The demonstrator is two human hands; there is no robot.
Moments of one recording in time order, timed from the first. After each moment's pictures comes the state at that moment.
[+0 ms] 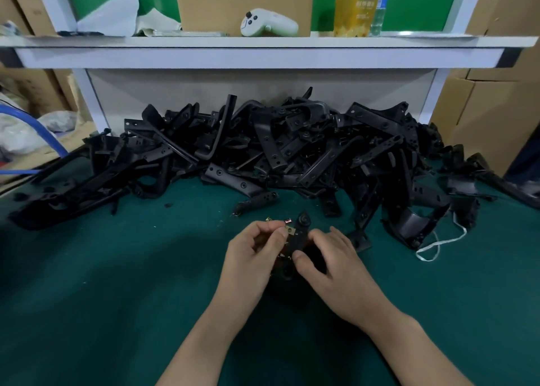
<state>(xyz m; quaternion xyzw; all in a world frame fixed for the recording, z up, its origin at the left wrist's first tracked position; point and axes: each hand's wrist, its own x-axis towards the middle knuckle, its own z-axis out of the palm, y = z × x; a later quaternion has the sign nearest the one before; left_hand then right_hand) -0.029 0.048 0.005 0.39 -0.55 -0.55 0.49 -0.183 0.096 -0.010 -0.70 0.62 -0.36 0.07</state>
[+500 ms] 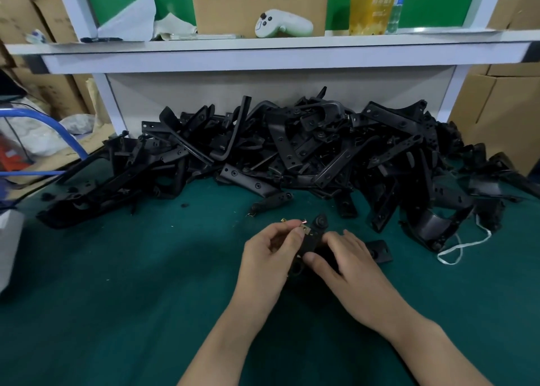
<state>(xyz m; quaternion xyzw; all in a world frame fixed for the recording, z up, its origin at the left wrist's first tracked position) -0.029 0.047 0.007 0.40 -0.55 -0.56 0.47 -0.185 0.093 -0.014 -0.71 0.62 -0.32 0.09</state>
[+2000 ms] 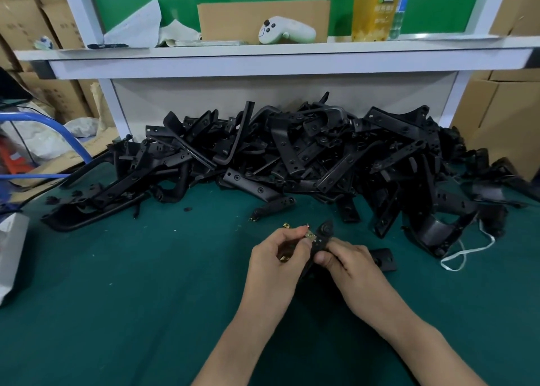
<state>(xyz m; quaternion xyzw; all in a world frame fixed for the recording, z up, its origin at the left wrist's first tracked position) -0.031 0.049 0.002 0.39 -0.60 -0.50 0.49 -0.186 0.082 -0.016 -0.71 0.58 -0.39 0.13</state>
